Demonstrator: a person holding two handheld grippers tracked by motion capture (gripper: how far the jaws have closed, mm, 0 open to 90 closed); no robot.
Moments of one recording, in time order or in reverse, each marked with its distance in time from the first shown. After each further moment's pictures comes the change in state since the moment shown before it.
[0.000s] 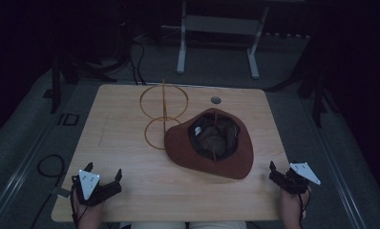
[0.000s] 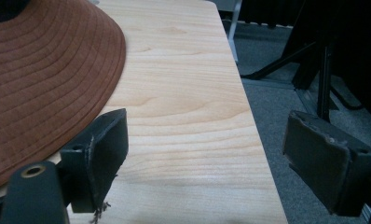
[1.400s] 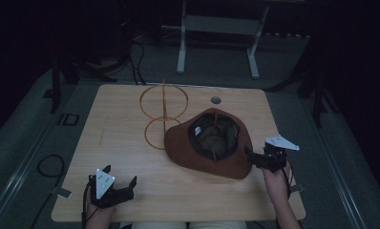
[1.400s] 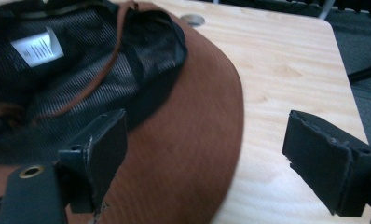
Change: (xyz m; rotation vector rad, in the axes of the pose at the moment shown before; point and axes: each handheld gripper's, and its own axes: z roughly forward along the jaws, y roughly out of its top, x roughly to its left) left arm -0.030 0.008 0.000 0.096 -0.209 0.026; right arm 0.068 0.091 0.016 0.114 0.291 -0.077
